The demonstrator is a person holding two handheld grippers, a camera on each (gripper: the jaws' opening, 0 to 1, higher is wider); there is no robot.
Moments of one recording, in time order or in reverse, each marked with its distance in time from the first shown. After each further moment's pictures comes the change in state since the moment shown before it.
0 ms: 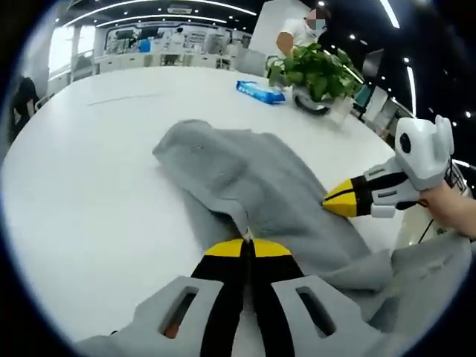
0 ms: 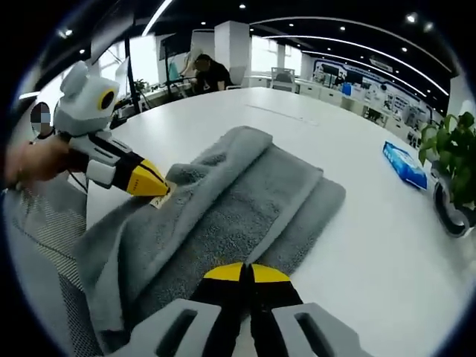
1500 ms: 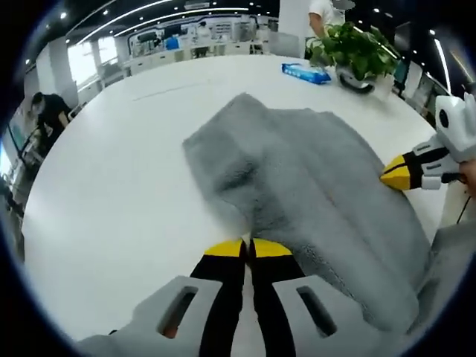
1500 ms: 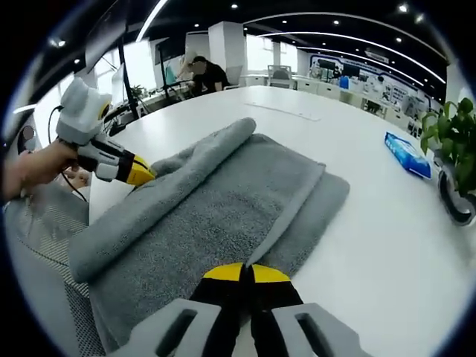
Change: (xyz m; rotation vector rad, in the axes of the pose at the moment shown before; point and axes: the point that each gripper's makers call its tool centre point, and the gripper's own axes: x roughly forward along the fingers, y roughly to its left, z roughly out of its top) left arm -0.021 0.067 -0.020 0.067 0.094 0.260; right arm 0.005 0.001 -0.001 0.067 0.000 0.031
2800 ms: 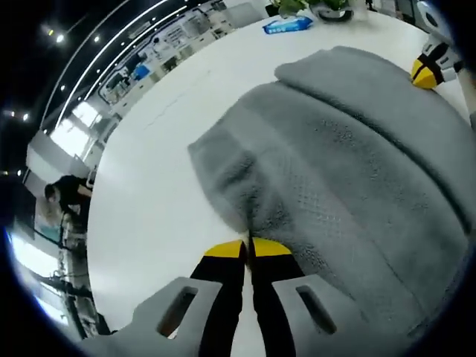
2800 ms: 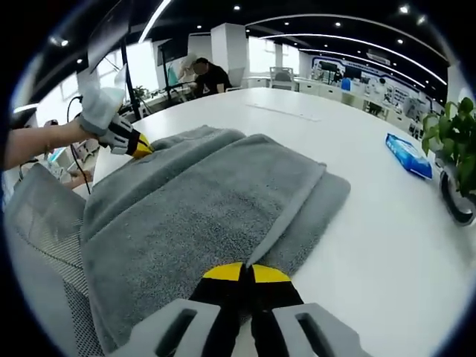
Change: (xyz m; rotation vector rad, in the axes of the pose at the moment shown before) left arm -0.006 0.117 -0.001 0.453 0.120 0.173; right arm -0.001 0.000 -0.002 0.003 -0.013 0.013
